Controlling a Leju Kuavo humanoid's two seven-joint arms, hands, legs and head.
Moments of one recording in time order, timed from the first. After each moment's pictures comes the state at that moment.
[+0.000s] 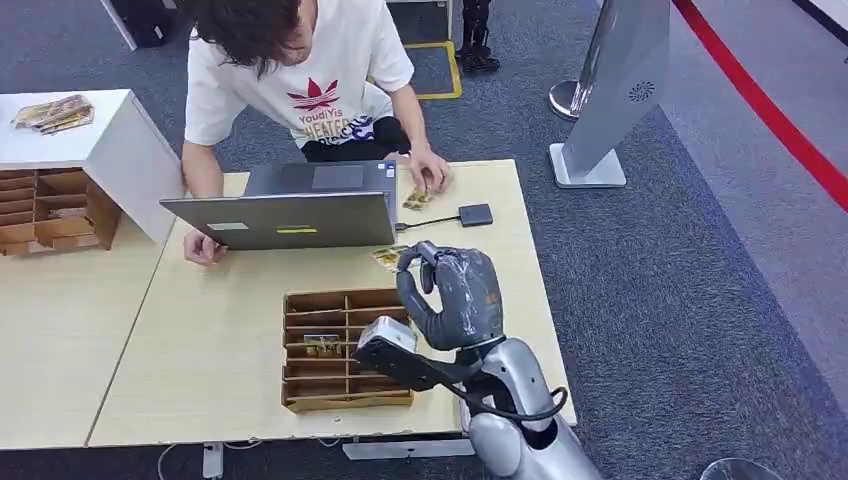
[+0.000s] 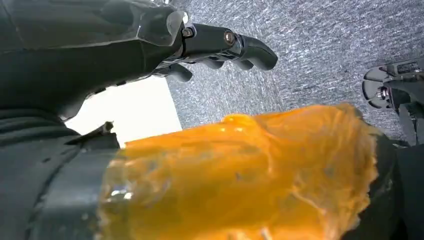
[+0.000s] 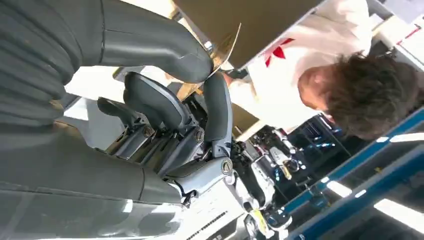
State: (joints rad) left arm -0.07 -0.19 0.84 -0.20 -1.02 0.04 0.18; right arm -0.27 0.09 0.66 -1.51 0.91 -0.38 -0.01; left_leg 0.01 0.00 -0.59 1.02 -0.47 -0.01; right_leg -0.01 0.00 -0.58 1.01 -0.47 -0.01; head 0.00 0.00
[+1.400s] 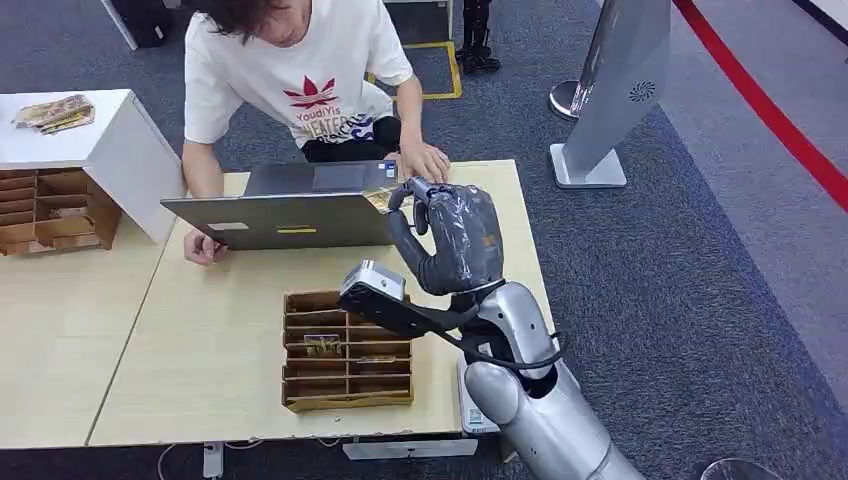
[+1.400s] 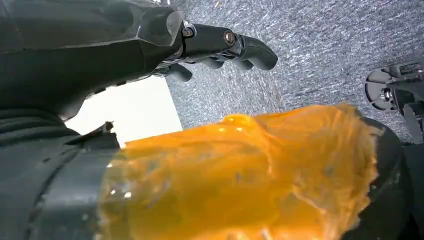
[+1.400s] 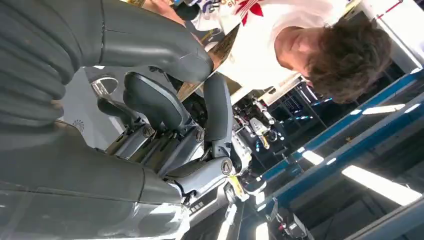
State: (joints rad) left arm -0.07 -0.19 0.84 -0.20 -1.07 0.03 0.18; right arm -0.47 0.11 0.66 -1.48 0.95 -0.35 0.03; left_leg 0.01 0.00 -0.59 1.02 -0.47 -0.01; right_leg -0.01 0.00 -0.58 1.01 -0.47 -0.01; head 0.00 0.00
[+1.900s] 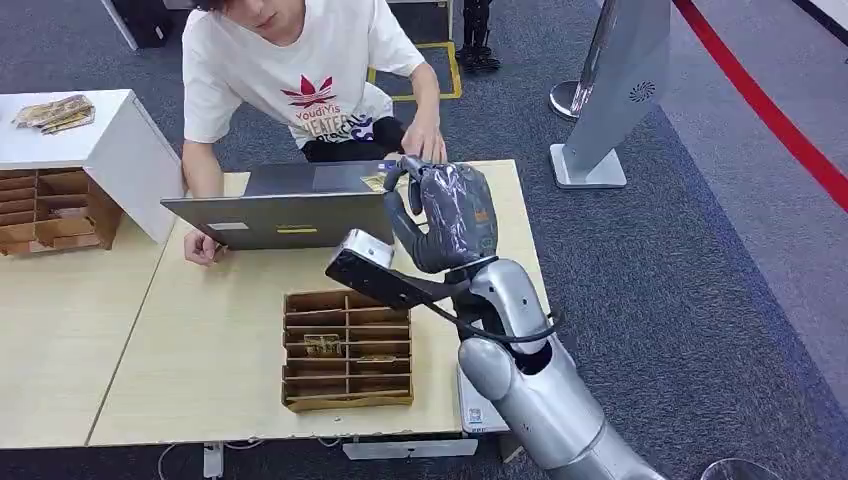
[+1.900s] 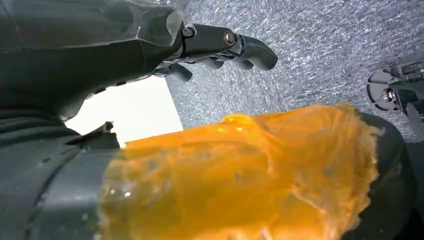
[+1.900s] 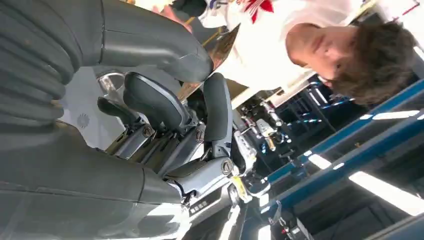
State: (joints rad) left arm -0.08 -0.19 0.84 -0.20 -1.11 0.02 0.20; right arm -0.57 0.15 0.64 -1.39 0.96 -0.29 0.08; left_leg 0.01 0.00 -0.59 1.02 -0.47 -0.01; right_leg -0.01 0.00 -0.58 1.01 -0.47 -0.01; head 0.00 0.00
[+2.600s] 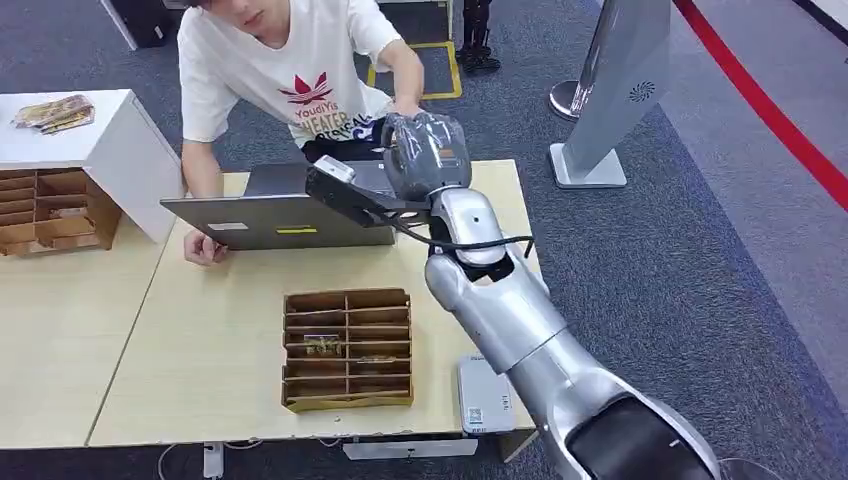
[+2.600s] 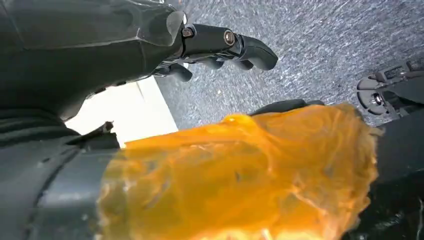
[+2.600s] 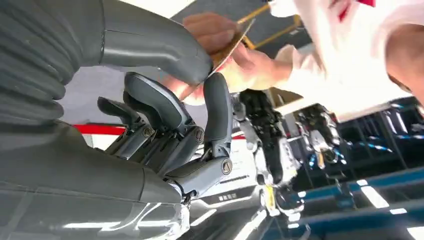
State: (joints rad) left arm -0.13 -0.19 0.77 -0.20 -1.19 -0.01 0.25; right arm -0.88 0.28 0.56 -0.84 1.13 -0.27 0.16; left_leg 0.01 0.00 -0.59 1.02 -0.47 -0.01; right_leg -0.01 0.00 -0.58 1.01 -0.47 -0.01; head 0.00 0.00
